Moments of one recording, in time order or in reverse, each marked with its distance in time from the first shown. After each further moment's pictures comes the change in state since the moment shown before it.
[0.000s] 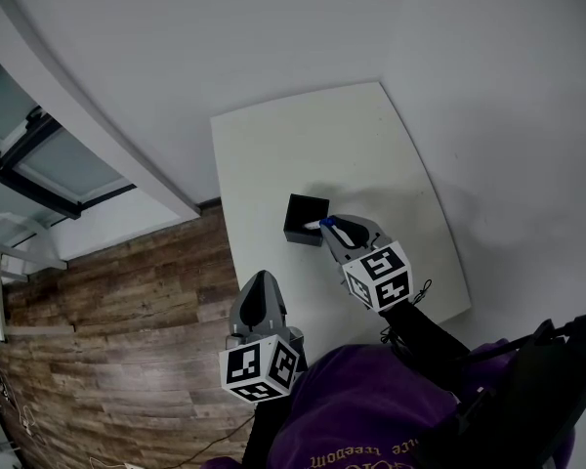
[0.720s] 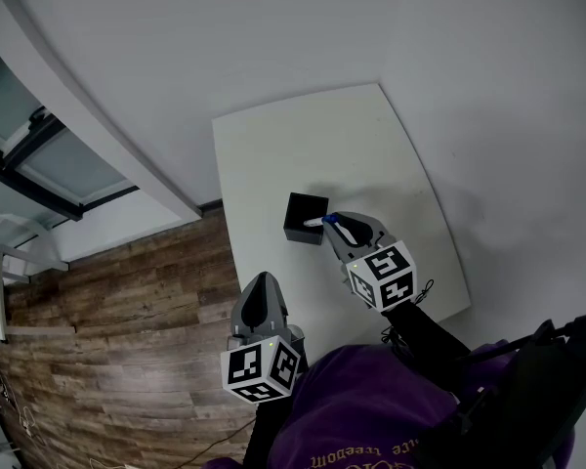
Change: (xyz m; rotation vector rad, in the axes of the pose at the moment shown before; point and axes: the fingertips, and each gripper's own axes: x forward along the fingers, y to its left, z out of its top) left arm -0.012 -0.005 0.001 0.000 -0.006 -0.005; right arm -0.016 0.002 0.015 -0.003 -0.043 -0.015
